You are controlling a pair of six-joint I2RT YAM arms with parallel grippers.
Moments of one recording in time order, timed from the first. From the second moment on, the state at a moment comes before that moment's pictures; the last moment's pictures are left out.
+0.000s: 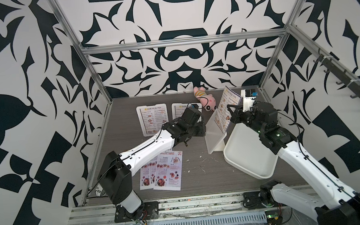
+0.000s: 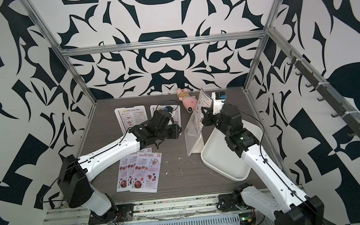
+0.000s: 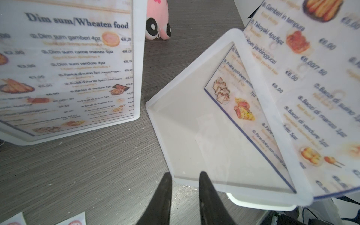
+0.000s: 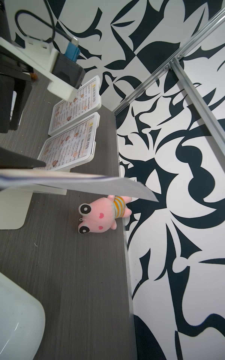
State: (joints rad) left arm -0.88 1.62 1.34 -0.45 0.02 -0.58; right arm 0.33 0.98 0.91 -0.16 -0.13 0.38
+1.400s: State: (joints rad) left arm -0.88 1.65 1.36 -0.45 0.04 -0.58; right arm 0.35 0.82 0.71 0.04 -0.15 0.40
